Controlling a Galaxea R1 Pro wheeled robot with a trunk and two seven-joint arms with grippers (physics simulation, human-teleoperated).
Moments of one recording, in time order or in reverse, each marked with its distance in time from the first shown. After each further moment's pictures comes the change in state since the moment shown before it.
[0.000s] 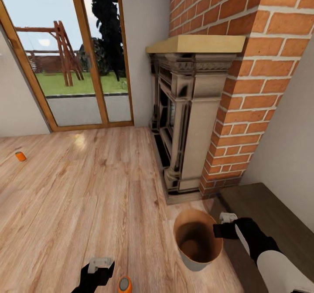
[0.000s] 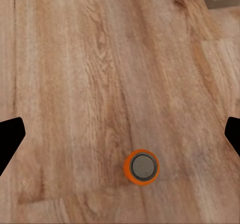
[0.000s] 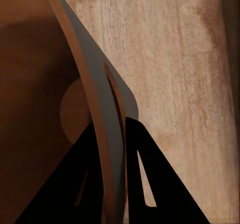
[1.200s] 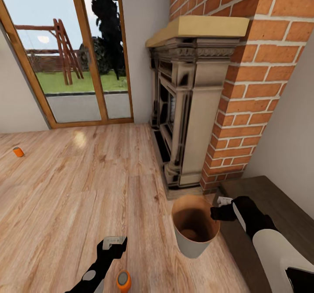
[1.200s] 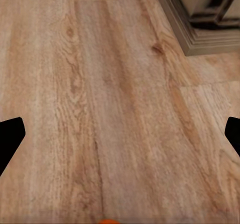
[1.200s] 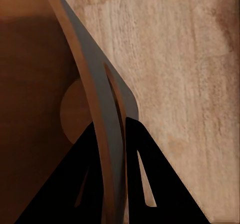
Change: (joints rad) left arm -0.177 -0.074 0.003 0.173 0.001 -0.175 0.003; right arm -0.119 0.000 0.016 -0.053 0.011 0.214 0.054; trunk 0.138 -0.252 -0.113
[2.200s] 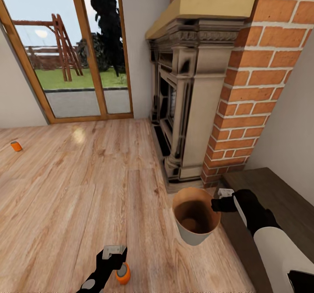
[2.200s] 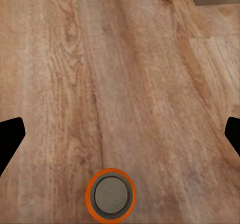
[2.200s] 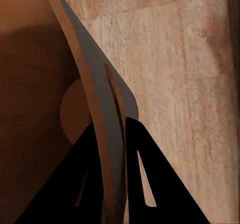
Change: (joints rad) left arm -0.001 -0.001 0.000 0.096 -0.002 -0.007 -0.003; right arm 0.004 -0.005 0.032 -0.126 -0.001 0.018 0.000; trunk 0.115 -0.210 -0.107
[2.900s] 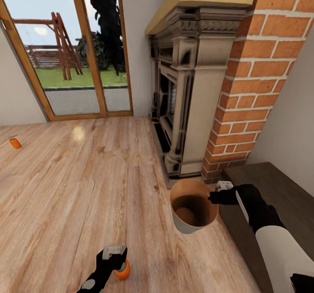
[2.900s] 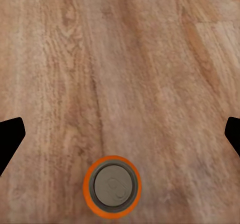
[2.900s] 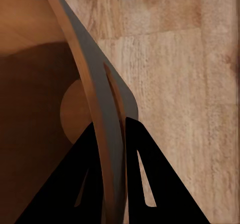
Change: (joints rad) left arm 0.000 0.000 -0.001 0.001 0.000 0.000 0.000; right arm 0.006 -0.005 0.001 -0.112 0.016 -0.001 0.129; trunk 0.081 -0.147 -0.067
